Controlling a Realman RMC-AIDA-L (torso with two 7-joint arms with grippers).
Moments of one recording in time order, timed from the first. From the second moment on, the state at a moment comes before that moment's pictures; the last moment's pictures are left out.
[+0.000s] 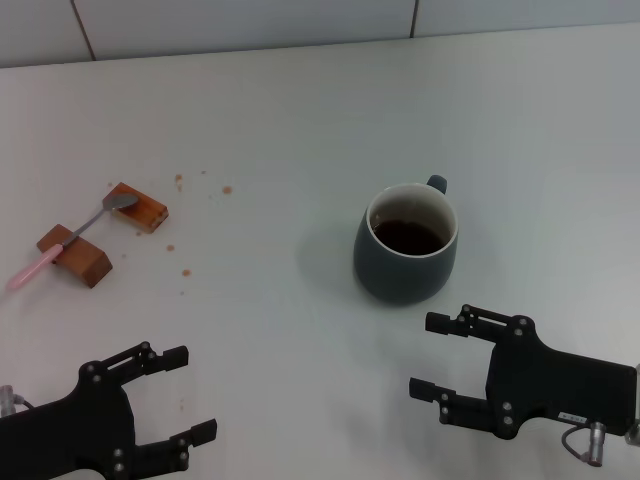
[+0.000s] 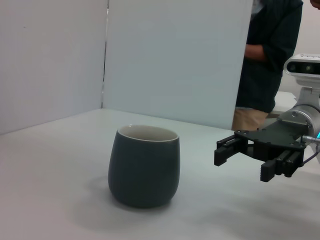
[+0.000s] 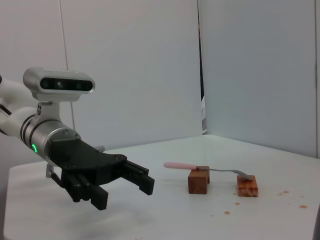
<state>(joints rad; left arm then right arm) -0.19 -2.06 0.71 0.47 1.95 1.73 -0.79 0.38 2.08 -0.29 -0.20 -2.29 -1.66 0.57</state>
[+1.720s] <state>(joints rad) -0.19 -2.06 0.71 0.47 1.94 1.73 -0.79 0.35 2.08 -0.11 -0.09 -1.86 -1.45 0.35</state>
